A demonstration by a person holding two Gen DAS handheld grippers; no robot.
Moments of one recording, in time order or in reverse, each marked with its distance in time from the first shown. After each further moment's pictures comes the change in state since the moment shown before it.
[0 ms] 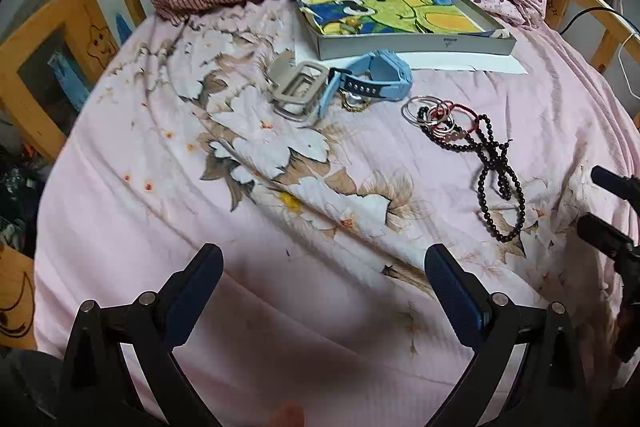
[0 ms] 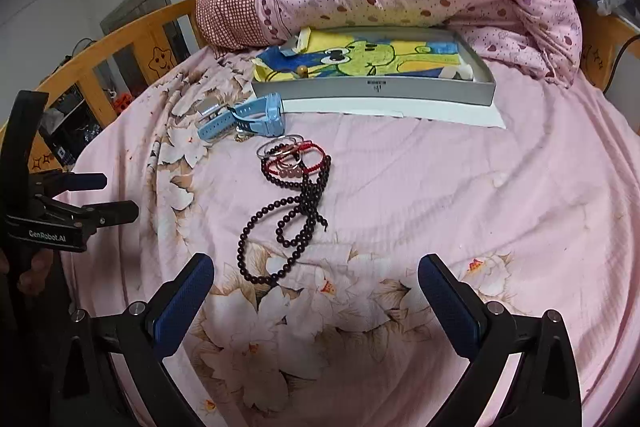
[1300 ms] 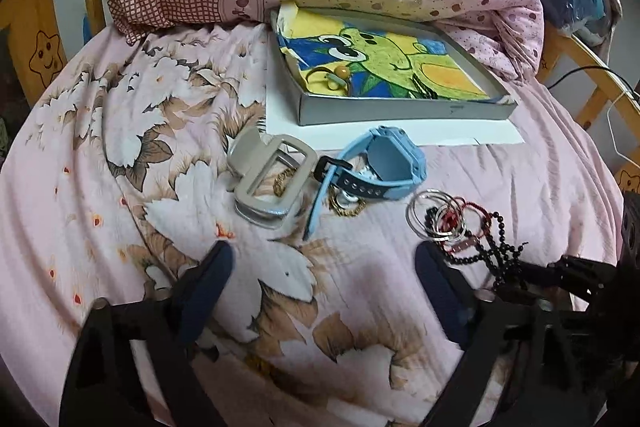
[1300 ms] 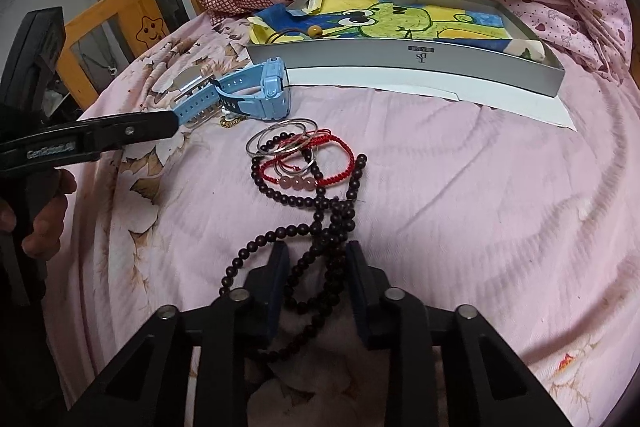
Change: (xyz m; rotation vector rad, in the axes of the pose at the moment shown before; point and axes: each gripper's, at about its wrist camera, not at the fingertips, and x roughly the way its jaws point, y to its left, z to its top) left arm 0.058 0.030 0.068 -0.052 -0.125 -0.180; right arm 0.088 0.007 0.028 -0.020 0.105 0.038
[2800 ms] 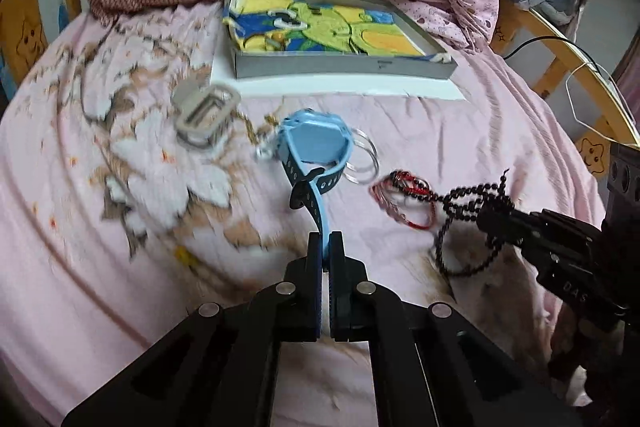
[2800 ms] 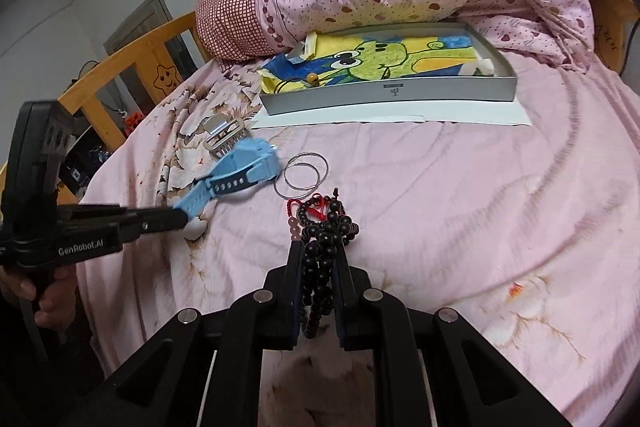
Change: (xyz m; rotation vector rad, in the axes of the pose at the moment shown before) left arm -0.040 -0.049 -0.036 0.009 0.112 -0.115; right arm -0.071 0.000 -0.021 0.088 -0.135 0.043
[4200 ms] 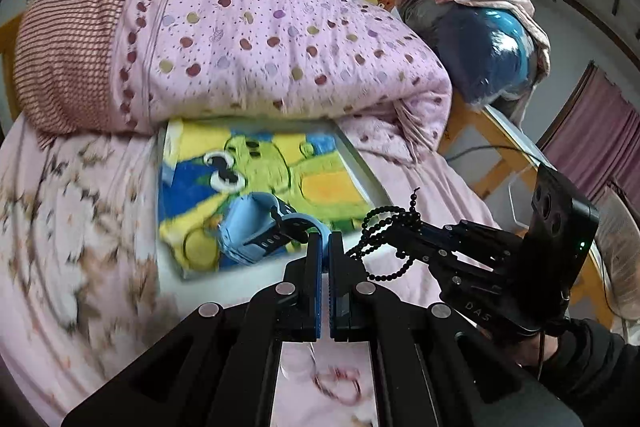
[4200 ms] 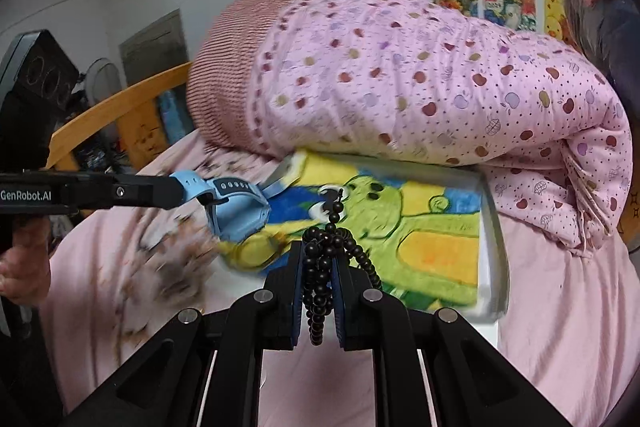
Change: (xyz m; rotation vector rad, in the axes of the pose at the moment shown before) left arm -0.031 0.003 0.187 0.020 -0.203 -0.241; right arm 0.036 -0.028 0.193 -0.192 -0.159 -0.048
